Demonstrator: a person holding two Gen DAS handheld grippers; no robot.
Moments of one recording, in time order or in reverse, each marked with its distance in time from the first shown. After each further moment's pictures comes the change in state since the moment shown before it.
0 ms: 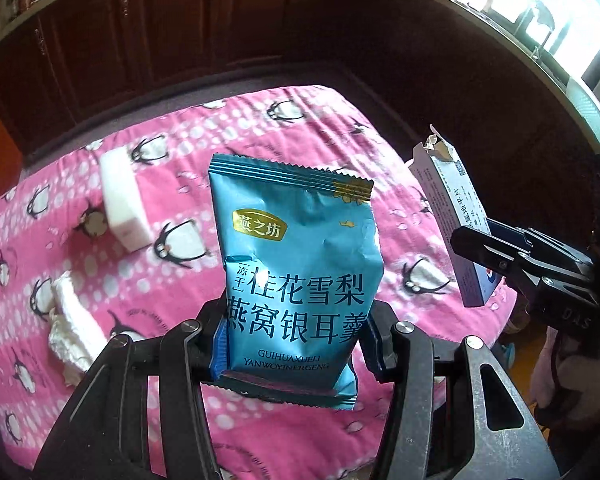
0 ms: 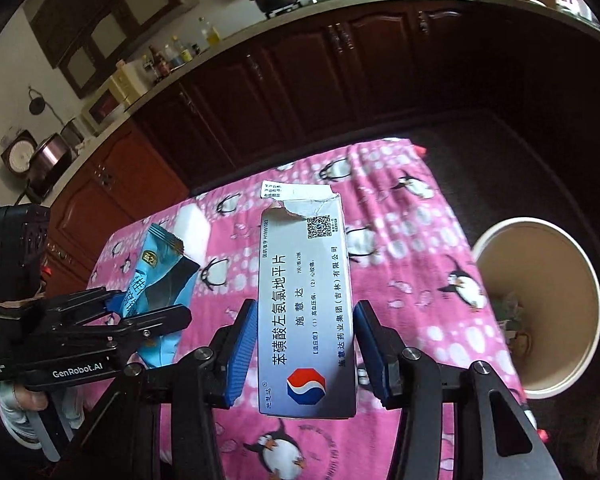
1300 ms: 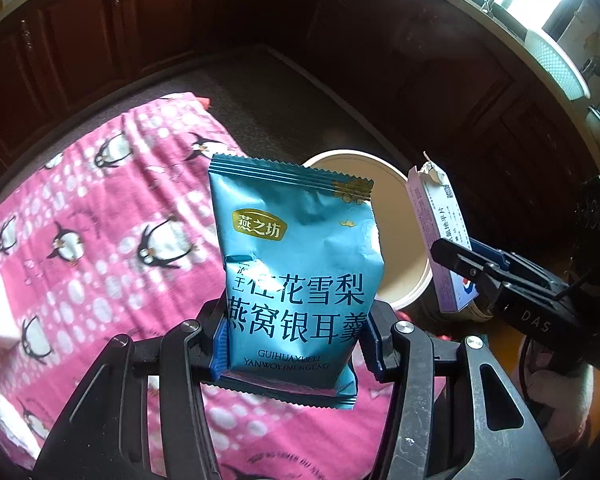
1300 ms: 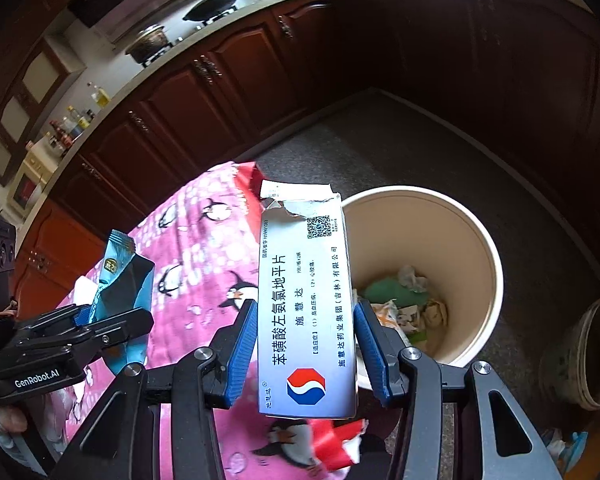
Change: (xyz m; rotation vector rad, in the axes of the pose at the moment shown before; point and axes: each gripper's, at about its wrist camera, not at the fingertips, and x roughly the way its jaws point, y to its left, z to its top) left arm 0.084 -0.143 0.068 0.155 0.081 -0.136; right arm -0.046 -0.162 -0.010 0.291 -0.049 -0.201
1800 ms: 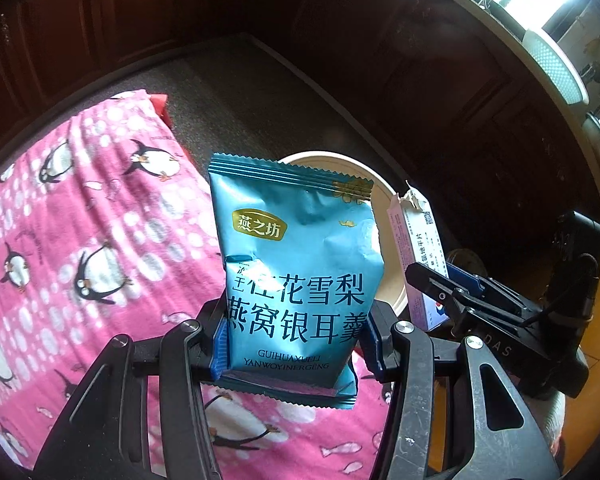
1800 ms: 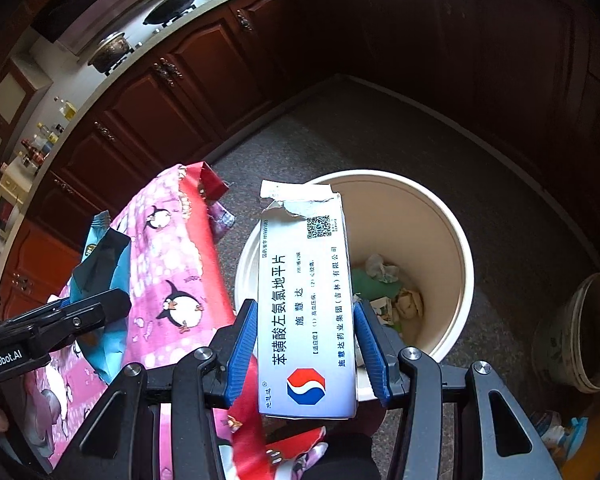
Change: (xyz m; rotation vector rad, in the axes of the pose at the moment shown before) left arm 0.043 -0.027 0.030 -0.009 0.042 -0.057; right arm 0.019 -0.052 0.001 0.084 0.032 -0.053
